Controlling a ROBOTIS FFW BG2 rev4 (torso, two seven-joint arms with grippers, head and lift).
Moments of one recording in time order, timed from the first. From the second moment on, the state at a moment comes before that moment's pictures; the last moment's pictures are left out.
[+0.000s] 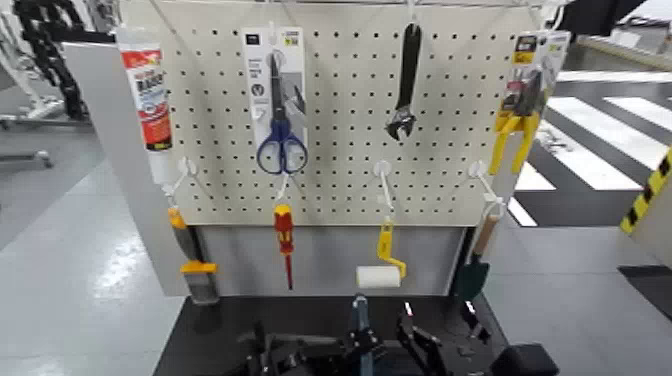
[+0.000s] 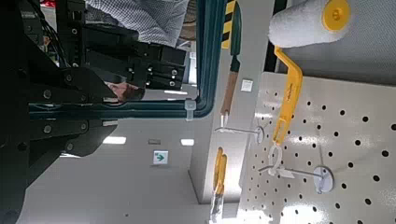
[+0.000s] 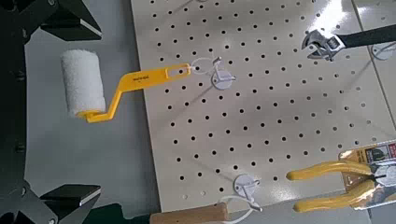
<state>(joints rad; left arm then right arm) -0.01 0.27 -0.26 -1.55 1.93 0.99 -0.21 0.27 -0.12 0.25 -1.71 -0.22 -0.28 -0.07</state>
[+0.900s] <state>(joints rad) -0.01 0.26 -0.23 -1.55 1.91 1.00 -0.20 0.27 -0.12 0.25 -1.71 -0.22 -0.28 -0.08</state>
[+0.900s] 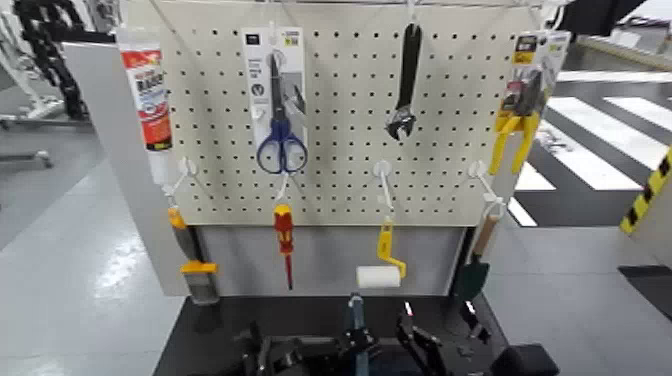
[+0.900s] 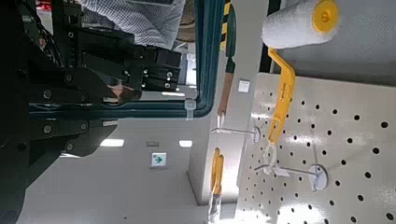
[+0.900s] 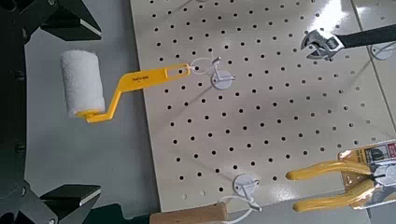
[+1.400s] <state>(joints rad) -0.03 0.27 -0.17 -1.56 1.86 1.02 -0.15 0.27 -0.11 0.25 -1.71 -0.22 -0.28 -0.08</state>
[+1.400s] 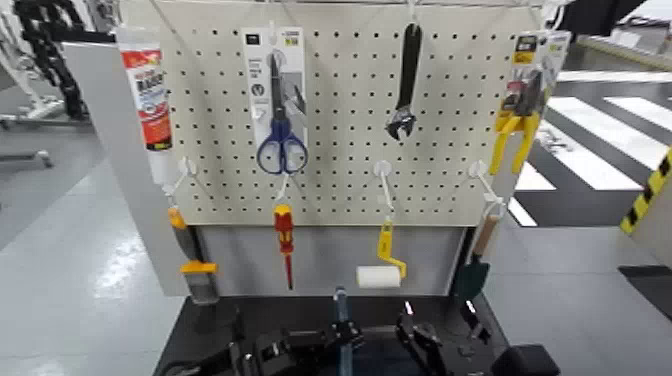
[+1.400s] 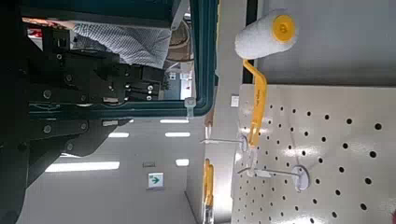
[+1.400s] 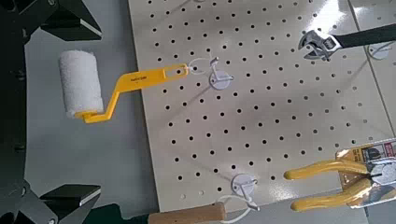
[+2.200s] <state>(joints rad) -0.11 0.30 -0.17 -1.48 1.83 1.05 -0.16 0.27 -0.11 0.25 -1.71 -0.22 -0.30 -0.08</state>
